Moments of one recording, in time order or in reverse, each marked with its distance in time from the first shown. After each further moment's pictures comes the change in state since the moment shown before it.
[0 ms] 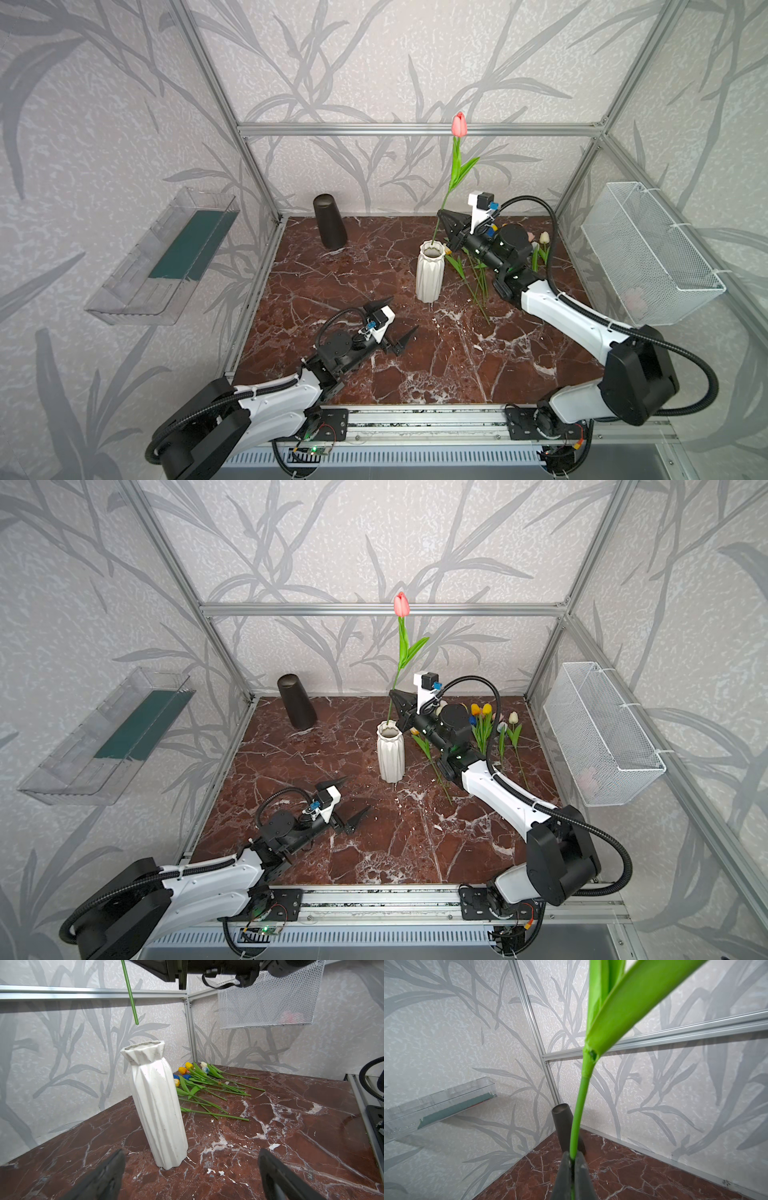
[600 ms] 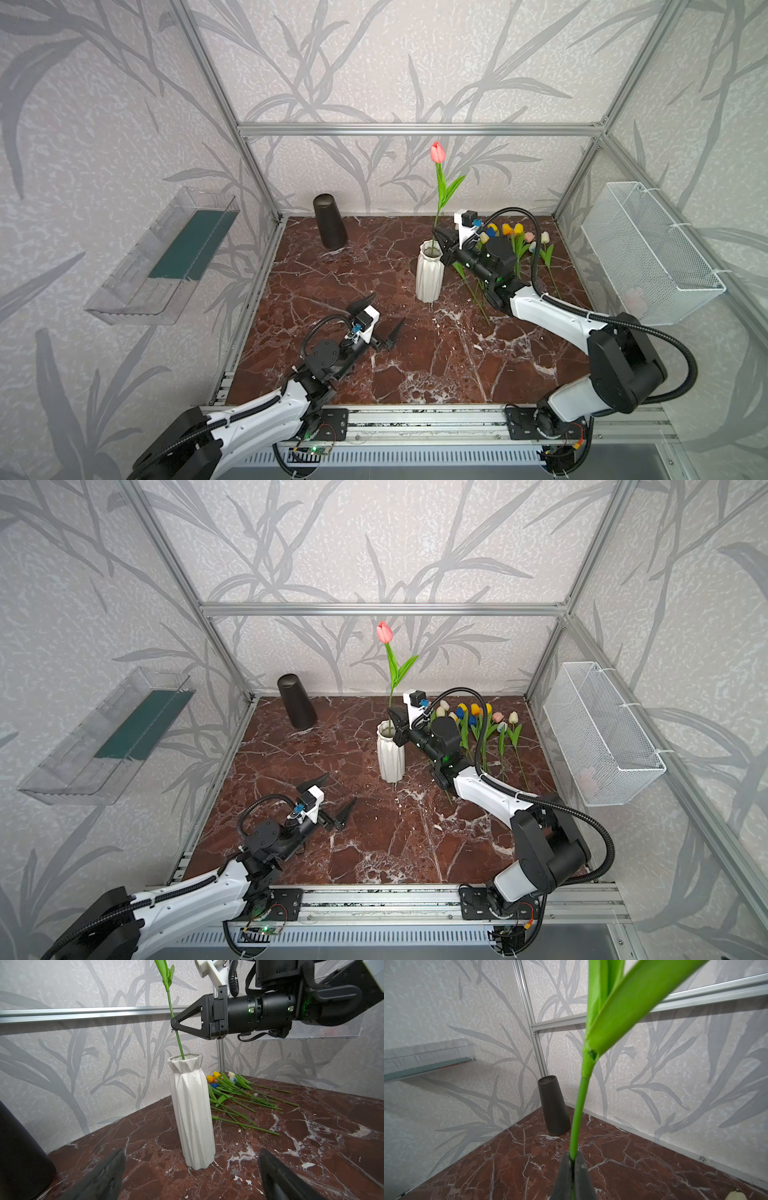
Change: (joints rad) left arm -0.001 -0.167 -0.047 -0.088 -0.146 0.020; right arm 0.029 0.039 -0.143 0.065 0.026 -0.155
